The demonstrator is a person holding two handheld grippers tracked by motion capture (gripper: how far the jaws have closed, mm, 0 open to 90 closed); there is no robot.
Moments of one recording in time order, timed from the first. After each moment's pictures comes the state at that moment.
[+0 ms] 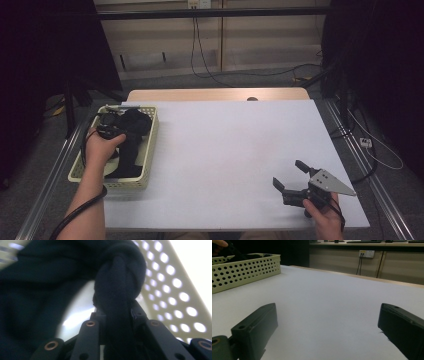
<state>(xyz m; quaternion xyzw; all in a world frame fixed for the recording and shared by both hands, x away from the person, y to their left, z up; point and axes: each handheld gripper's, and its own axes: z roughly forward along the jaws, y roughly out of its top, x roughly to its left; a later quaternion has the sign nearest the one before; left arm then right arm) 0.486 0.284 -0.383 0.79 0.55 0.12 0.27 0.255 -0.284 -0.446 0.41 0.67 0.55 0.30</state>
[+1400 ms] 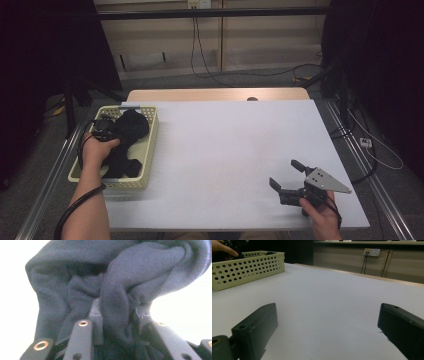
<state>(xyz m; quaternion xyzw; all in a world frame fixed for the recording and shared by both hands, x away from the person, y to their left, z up) 0.499 0.304 -0.428 0.77 0.59 0.11 0.22 0.260 -0.277 -0.448 0.40 0.68 0.54 0.29</state>
